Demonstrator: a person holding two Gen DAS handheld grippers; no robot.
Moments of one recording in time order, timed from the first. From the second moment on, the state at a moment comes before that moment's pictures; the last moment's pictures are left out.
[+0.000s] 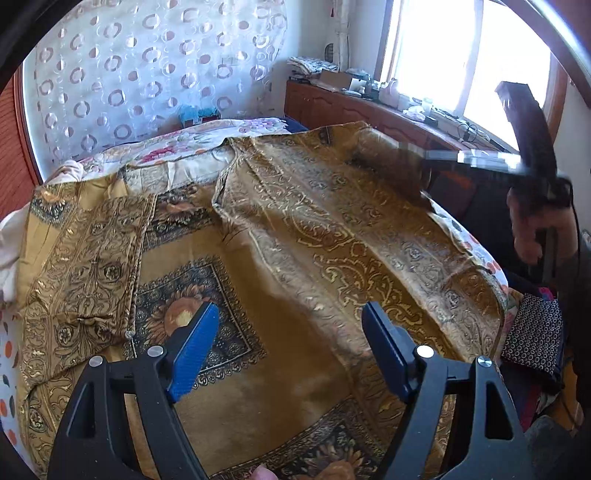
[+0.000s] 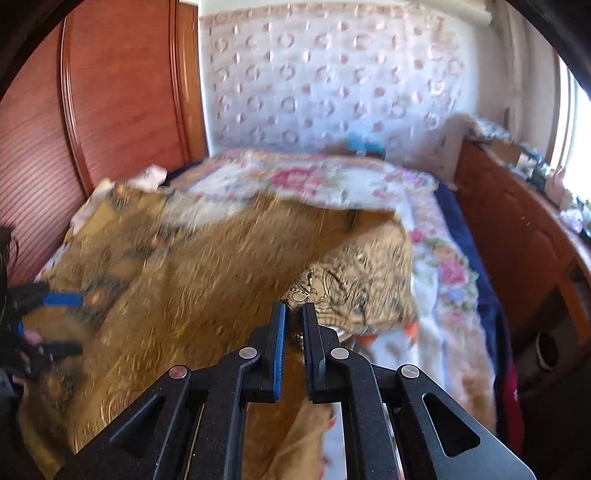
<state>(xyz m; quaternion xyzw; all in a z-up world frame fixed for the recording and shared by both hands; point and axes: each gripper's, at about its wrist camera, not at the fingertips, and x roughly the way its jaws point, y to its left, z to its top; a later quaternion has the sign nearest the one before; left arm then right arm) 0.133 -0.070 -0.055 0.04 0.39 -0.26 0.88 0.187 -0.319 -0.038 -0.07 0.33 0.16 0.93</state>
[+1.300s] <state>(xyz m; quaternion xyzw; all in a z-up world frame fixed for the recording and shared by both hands) 0.135 -0.091 -0.035 0.03 0.35 -0.26 0.90 0.265 -0.369 -0.046 -0.03 0.35 0.04 0.94</state>
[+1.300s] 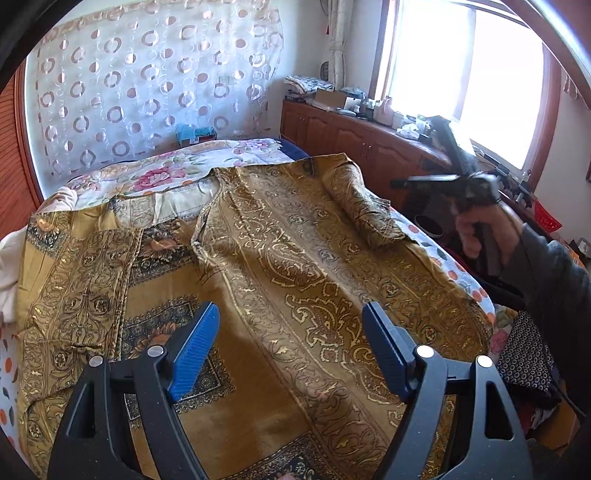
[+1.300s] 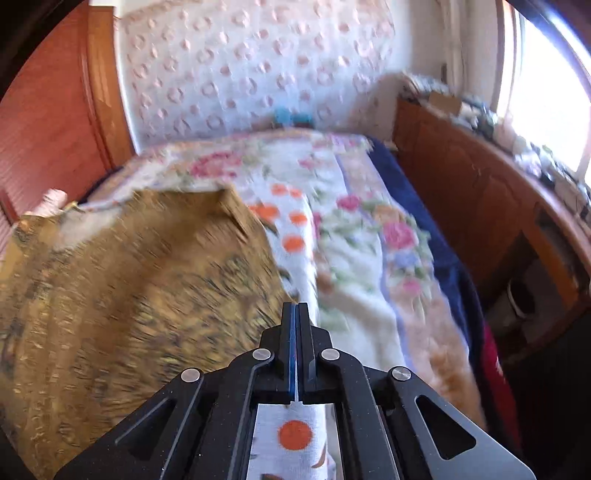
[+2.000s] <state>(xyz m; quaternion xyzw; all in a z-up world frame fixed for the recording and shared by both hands) 0.146 -0.085 -0.082 0.01 0.41 -0.25 0.88 0.287 -0.385 -0.076 0.03 0.42 0.02 0.91</state>
